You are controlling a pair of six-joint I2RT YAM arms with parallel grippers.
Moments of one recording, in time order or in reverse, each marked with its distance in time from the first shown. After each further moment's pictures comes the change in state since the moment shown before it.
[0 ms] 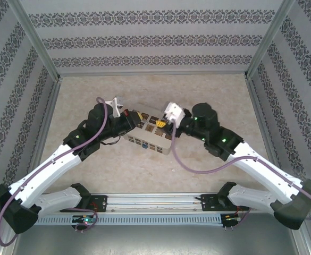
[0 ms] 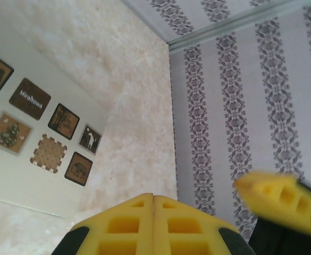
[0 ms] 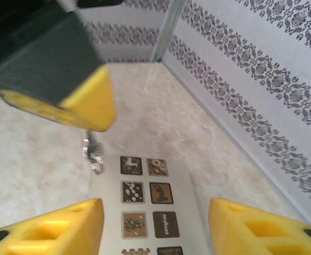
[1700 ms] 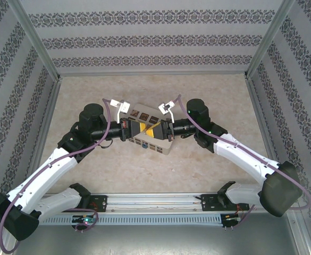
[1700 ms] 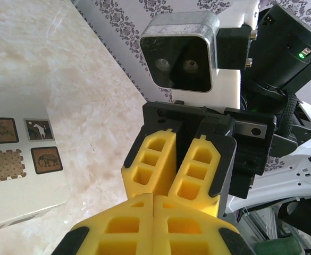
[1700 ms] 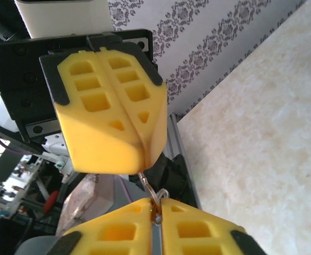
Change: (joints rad) left arm 0.101 -0.041 -0.048 0.062 0.459 0.426; right arm -0.090 0.198 -0.105 0.335 -0.774 0.933
